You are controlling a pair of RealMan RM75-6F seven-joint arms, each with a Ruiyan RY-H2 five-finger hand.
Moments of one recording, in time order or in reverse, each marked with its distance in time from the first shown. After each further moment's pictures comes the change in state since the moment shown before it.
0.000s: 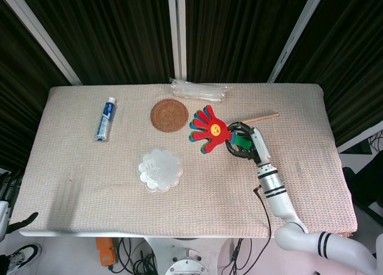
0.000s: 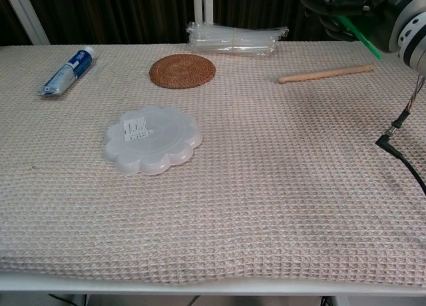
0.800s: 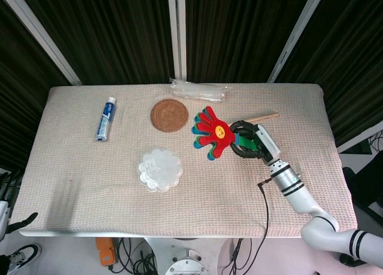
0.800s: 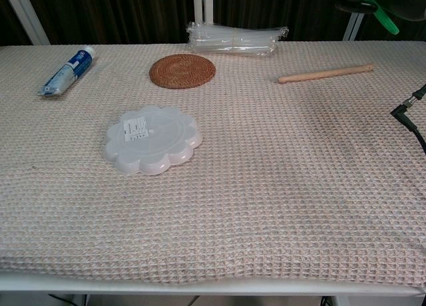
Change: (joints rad) left arm 0.000 -0.005 0.000 0.012 -0.006 -0.006 -0.011; right arm -0.008 0.221 0.005 -0.056 -0.200 -0.154 0.149
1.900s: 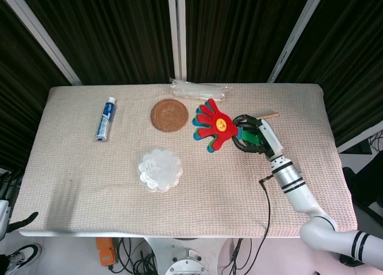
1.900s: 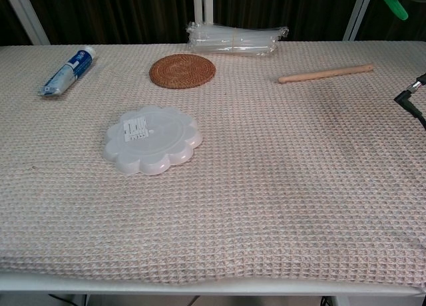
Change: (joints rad) left arm -0.006 0.000 -0.002 0.002 -0.003 -0.010 -0.009; right arm -0.036 0.025 0.104 -0.088 0.106 -0.049 0.116
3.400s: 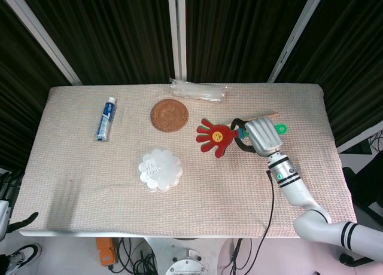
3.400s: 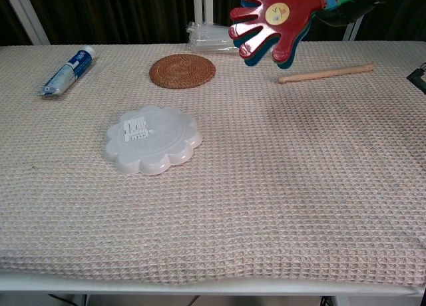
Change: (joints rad) left arm 0.002 0.005 0.001 -0.008 0.002 0.005 0.008; right arm 0.110 -0.047 -0.103 0.107 0.045 0.098 -1.148
